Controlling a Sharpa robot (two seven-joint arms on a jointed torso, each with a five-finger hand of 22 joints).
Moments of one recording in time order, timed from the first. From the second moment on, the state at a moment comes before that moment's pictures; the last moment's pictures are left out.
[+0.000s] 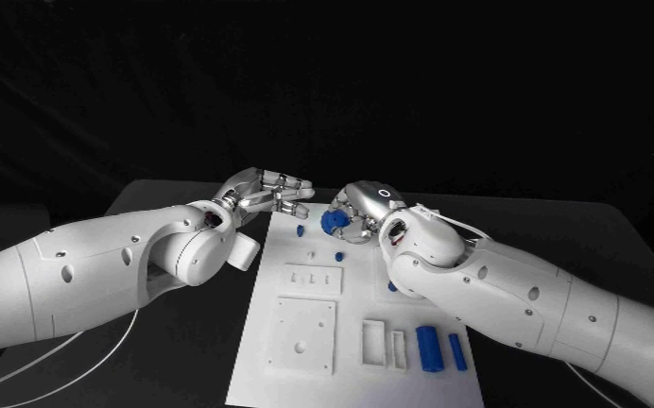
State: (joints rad) left arm 1.43 -0.83 -0.18 1.48 -0.17 -0.27 0.29; left_hand 1.37 0.04 -0.02 -0.08 0.12 0.96 0.16 0.06 0.06 1.07 0.14 0.06 0.06 1.20 0.09 0.24 0.08 0.08 1.02 0.07 0.36 0.16; right arm 1.14 -0.46 0.17 1.33 -1.80 -0.34 -0.34; right_hand 1.23 -0.17 0.41 -0.14 0.50 1.11 0.09 0.06 0.11 1.34 -0.02 1.15 1.30 1.45 -0.08 1.14 1.10 0.08 1.47 -0.10 0.70 1.31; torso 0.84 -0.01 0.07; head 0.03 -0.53
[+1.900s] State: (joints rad) left arm 1.43 -0.83 -0.18 1.47 -0.17 -0.27 0.29; left_hand 1.37 0.04 -0.02 -0.08 0.12 0.96 0.16 0.06 0.06 1.07 0.14 0.06 0.06 1.20 0.09 0.24 0.08 0.08 1.02 0.07 0.36 0.16; right arm 1.13 -0.45 0.12 1.25 -1.76 -0.35 -0.28; right_hand 1.24 -0.18 0.21 0.03 0.34 1.00 0.11 0.06 0.07 1.33 0.00 1.15 1.28 1.45 -0.07 1.14 1.09 0.09 1.46 -0.09 0.68 1.31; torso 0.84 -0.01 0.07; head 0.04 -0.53
